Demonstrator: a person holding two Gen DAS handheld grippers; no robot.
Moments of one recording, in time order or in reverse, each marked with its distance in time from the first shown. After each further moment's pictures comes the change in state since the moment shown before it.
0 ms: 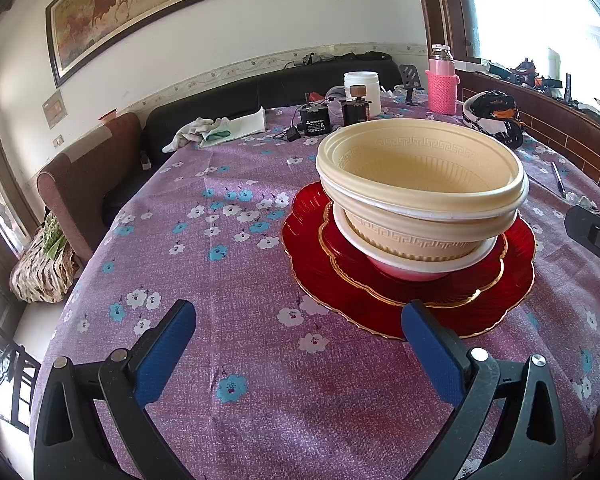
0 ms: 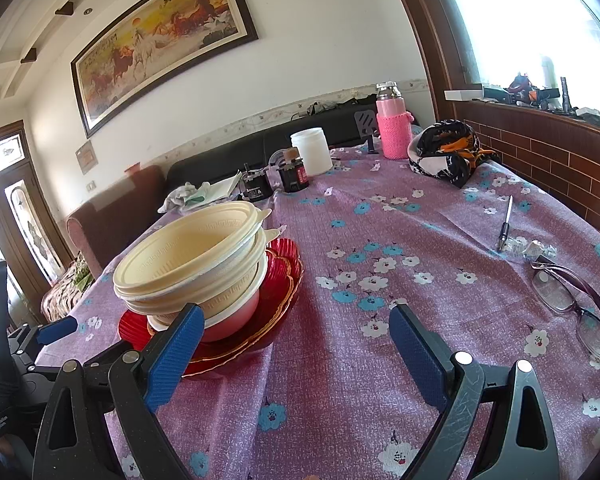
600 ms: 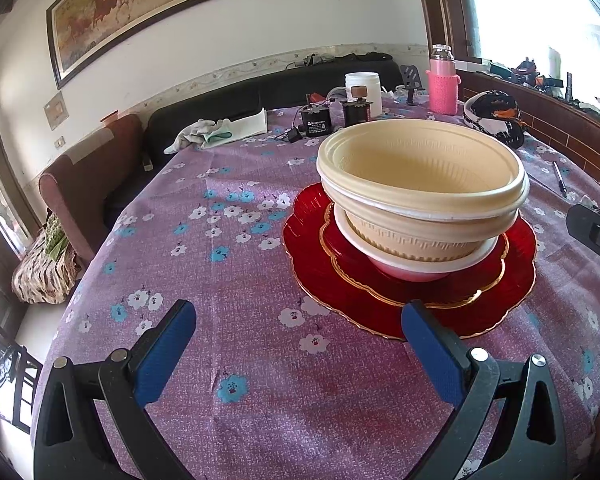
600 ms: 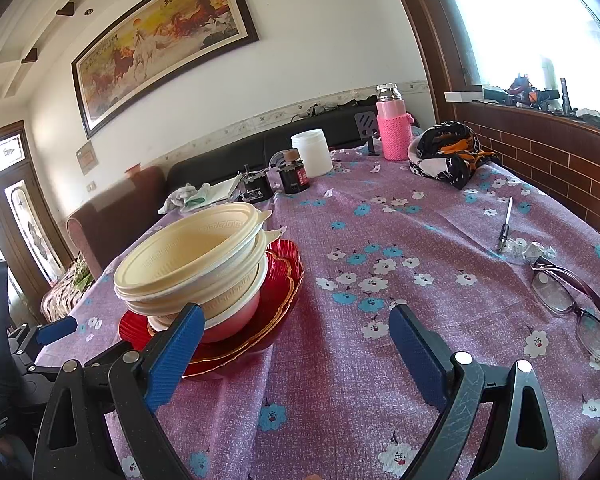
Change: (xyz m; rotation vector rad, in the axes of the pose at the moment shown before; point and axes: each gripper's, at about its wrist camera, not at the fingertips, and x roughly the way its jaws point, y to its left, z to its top) left arm 0.000 -0.001 0.000 0.000 -0.002 0.004; right arm 0.000 0.000 0.001 -0.001 -0.002 0.000
